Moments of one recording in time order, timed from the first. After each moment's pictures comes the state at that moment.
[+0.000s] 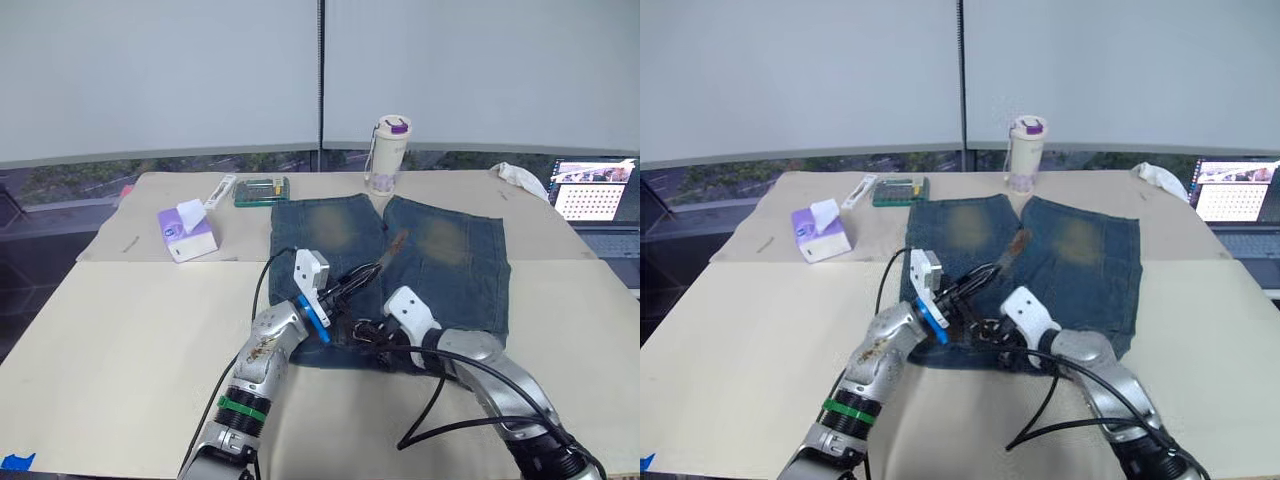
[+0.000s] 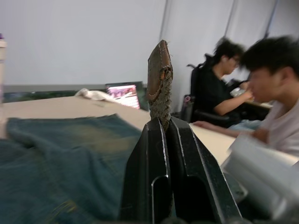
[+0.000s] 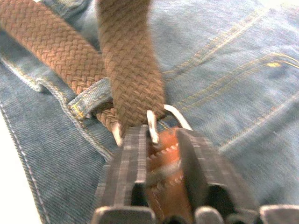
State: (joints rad) left arm -0.44 -0.02 -0.16 0.22 -0.37 -0.01 -0.76; right arm -0.18 -0.50 0.17 -0.39 0.15 0.81 0.63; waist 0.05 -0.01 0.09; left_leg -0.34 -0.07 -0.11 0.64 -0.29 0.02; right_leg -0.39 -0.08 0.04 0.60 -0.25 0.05
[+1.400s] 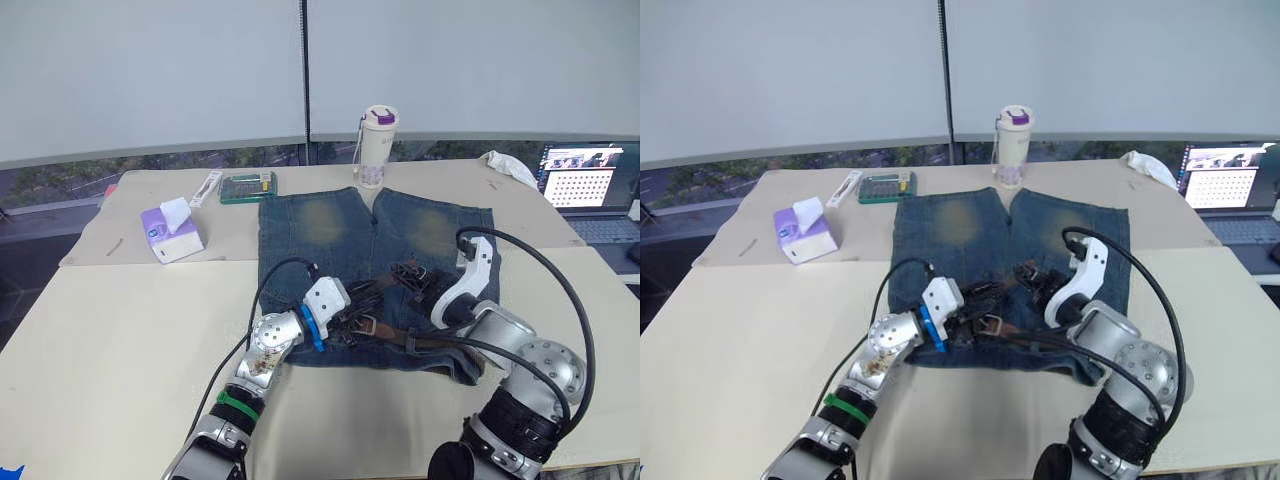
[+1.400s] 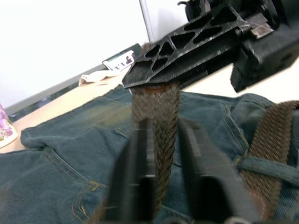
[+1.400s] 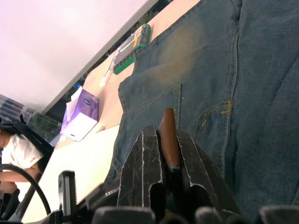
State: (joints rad) left arm -0.46 0.07 -0.26 0.39 -0.08 -0.36 -0.77; right arm -0.48 0.04 -0.63 -0.51 0.71 1.45 0.11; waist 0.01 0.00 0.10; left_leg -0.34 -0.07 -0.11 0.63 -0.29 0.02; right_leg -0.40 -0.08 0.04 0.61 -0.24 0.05
